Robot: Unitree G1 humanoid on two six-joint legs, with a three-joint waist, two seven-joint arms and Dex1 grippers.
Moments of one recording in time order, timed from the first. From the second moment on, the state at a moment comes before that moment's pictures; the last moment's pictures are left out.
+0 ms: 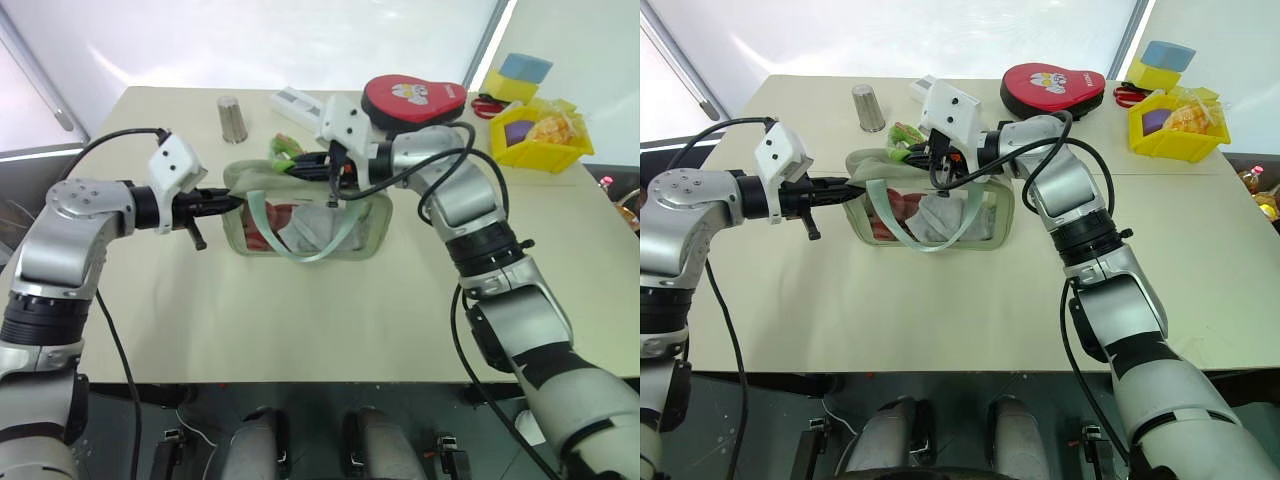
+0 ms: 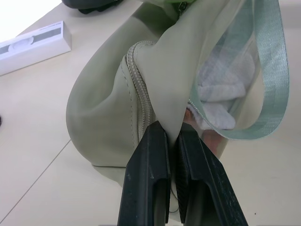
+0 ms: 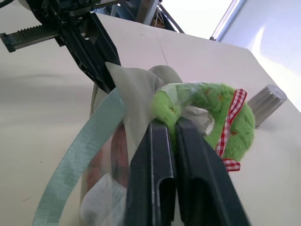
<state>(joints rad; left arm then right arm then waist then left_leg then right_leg) -0.68 0.83 -0.01 0.00 -0.32 0.53 -1.02 -1.13 -0.35 0.25 0.36 0.14 0.34 1.02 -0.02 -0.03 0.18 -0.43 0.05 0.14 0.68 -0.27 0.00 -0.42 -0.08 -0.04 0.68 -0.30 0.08</state>
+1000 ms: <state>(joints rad) -0.65 0.80 0.01 -0.02 -0.31 0.51 -1.00 -0.52 -0.54 0.09 -0.08 0.08 0.70 0.63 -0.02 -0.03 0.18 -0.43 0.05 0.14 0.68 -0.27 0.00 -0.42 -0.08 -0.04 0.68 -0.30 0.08</state>
